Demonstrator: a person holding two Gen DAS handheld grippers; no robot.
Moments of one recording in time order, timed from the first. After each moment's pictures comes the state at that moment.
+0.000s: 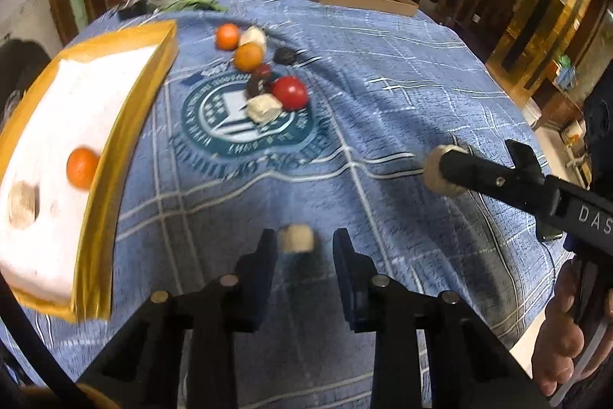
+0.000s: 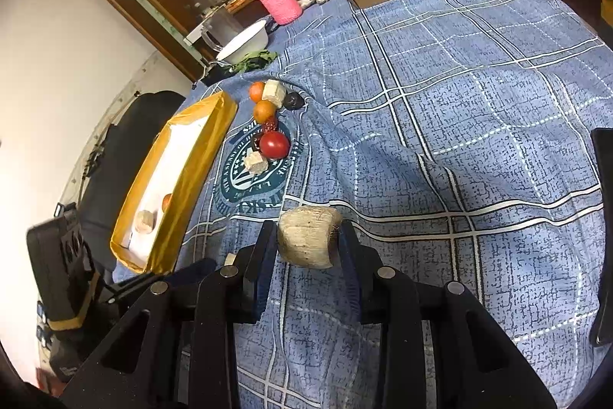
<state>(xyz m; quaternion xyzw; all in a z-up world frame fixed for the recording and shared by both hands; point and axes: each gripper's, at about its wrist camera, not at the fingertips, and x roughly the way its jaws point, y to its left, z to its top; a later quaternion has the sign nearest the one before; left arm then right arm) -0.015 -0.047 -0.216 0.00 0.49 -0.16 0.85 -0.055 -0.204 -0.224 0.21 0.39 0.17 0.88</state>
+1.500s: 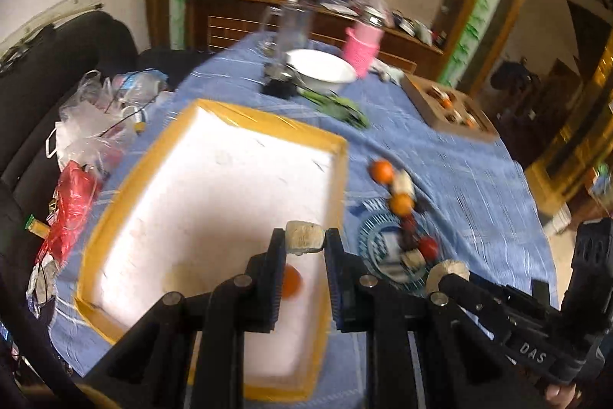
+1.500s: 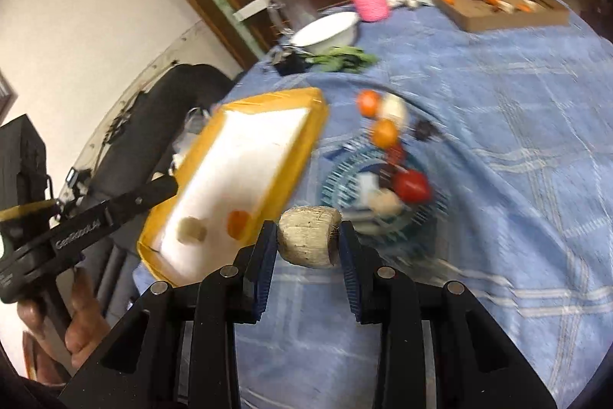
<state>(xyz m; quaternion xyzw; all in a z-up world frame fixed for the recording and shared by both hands) 0.042 0.119 -0.129 -0.11 0.42 -0.03 0.90 -0.001 -0.071 -0.172 0.13 0.38 0.25 0.88</state>
